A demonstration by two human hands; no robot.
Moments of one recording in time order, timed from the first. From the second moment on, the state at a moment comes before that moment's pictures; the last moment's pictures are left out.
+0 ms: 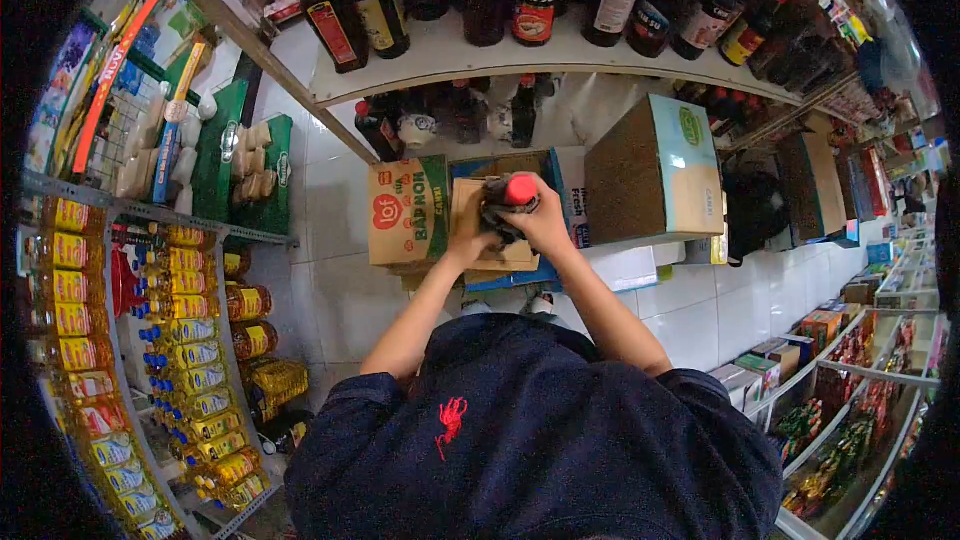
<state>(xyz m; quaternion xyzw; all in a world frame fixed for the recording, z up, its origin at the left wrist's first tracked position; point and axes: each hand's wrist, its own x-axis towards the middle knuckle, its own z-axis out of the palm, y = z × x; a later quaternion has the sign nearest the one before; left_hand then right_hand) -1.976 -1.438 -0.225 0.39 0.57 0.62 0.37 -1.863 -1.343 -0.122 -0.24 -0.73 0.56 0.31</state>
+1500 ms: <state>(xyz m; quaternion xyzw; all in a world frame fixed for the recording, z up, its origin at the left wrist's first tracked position) -1.956 -1.431 -0.170 0.39 0.71 0.48 0.34 -1.872 -1.296 -0.115 -0.25 -0.56 0.78 0.11</state>
